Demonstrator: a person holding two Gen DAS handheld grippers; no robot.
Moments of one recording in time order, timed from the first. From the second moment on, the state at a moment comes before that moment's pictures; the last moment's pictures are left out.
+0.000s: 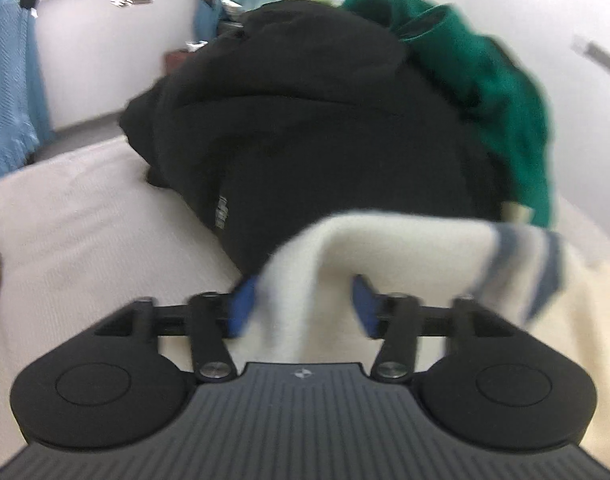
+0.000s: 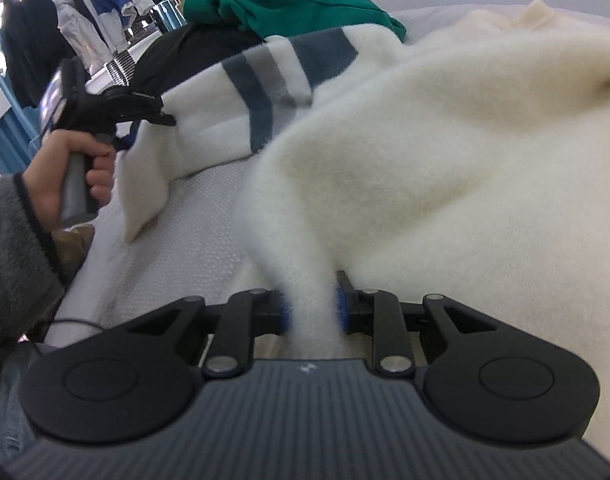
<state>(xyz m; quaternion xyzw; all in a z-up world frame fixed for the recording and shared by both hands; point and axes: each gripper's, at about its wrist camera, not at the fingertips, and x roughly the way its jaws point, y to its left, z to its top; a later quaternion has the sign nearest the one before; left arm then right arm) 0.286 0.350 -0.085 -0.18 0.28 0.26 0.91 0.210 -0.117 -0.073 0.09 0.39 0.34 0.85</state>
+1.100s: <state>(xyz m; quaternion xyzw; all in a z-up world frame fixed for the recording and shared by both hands) 0.203 0.104 -0.128 -0.17 0.31 -0.02 0.93 0.210 -0.270 -0.063 0.22 0.37 0.04 0.90</state>
